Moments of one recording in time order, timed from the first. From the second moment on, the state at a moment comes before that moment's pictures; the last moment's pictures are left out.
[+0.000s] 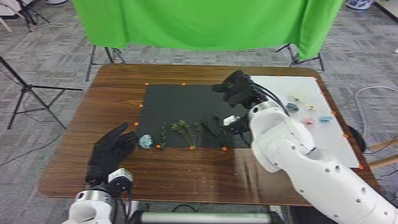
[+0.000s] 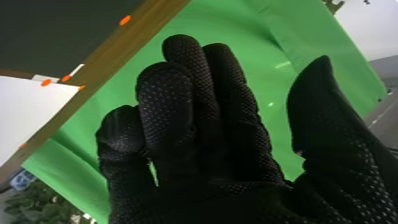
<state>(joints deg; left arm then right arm) 125.6 -61.9 -84.6 -120.1 43.7 20.8 13.6 -68.9 -54.8 47.7 -110.8 -101.6 11.7 36.7</state>
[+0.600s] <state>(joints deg) 128.9 -59.0 -89.4 -124.0 44.1 21.8 16.6 -60.3 -42.8 41.1 -100.9 -107.0 12.7 52.7</state>
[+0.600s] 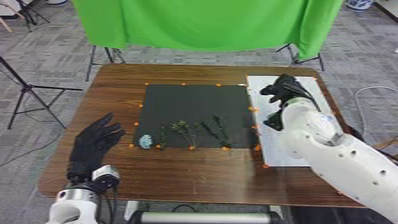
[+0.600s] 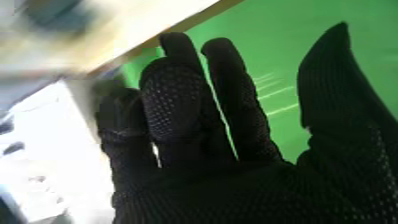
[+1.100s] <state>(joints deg) 131.4 -59.8 -91.4 -124.8 44.7 22.0 16.7 -64.8 -39.5 47.8 -99.0 -109.2 3.7 58.6</state>
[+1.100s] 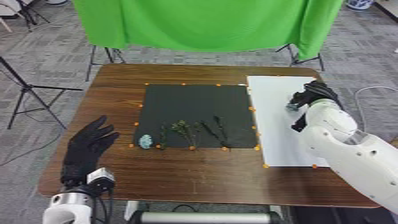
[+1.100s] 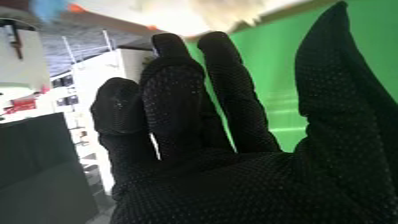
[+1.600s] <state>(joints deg) 131.7 -60.2 -91.9 -124.9 45.0 22.0 16.6 -68.4 -39.5 48.5 -99.2 -109.3 0.2 61.3</state>
